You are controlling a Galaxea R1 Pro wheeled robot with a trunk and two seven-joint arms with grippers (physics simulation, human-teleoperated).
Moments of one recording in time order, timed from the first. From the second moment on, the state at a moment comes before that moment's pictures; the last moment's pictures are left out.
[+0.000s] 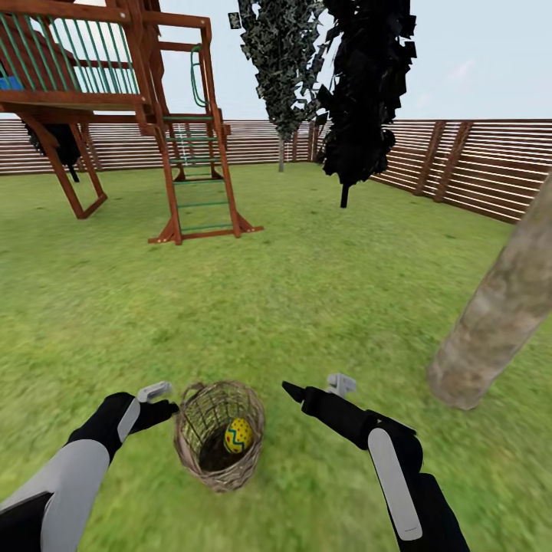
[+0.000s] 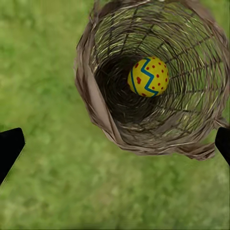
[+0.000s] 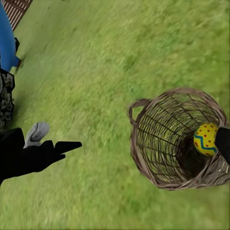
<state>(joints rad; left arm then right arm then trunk) -0.82 0.12 0.38 -0.42 -0.05 0.61 -0.08 -0.29 0.16 0.04 -1.55 -0.51 0.79 0.17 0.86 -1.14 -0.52</state>
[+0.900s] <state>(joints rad) -0.82 0.11 0.37 -0.46 -0.05 0.61 -0.08 -0.29 0.16 0.04 -1.55 -0.51 0.79 0.17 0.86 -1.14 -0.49</state>
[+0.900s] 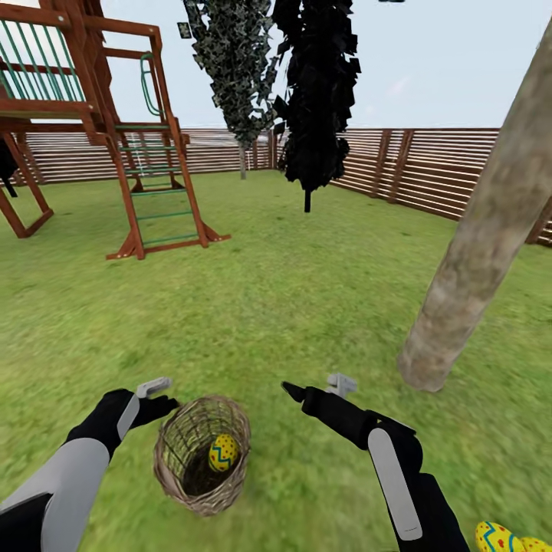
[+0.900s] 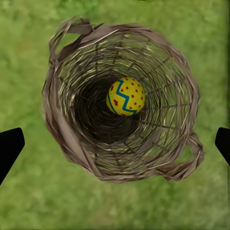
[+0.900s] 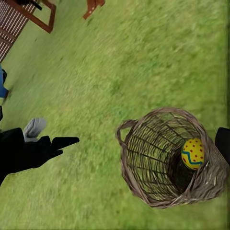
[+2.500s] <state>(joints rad) -0.82 0.11 0.37 -0.46 -0.05 0.62 -0.08 -0.29 0.16 0.04 -1.55 -0.51 0.79 0.17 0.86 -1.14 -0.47</state>
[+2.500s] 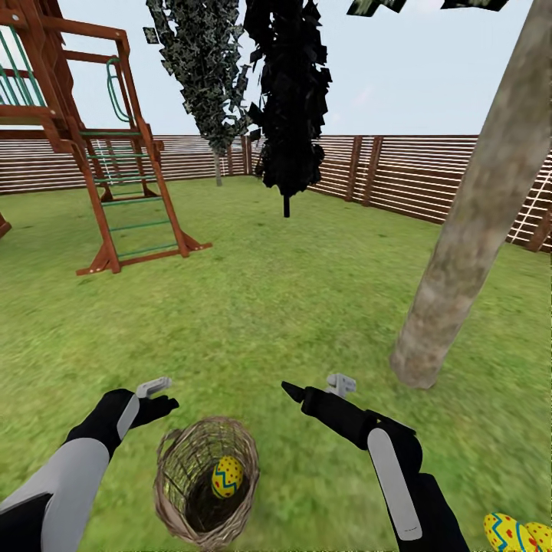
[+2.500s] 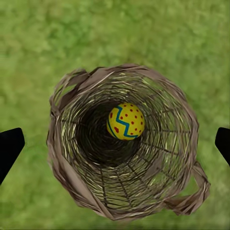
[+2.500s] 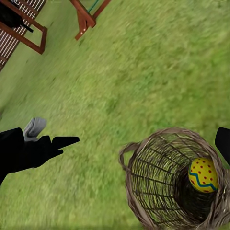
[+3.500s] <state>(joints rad) -0.82 0.11 0.37 -0.46 -0.05 0.62 -0.08 -0.29 0.16 0.04 -1.55 -0.51 0.79 0.17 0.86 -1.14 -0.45</state>
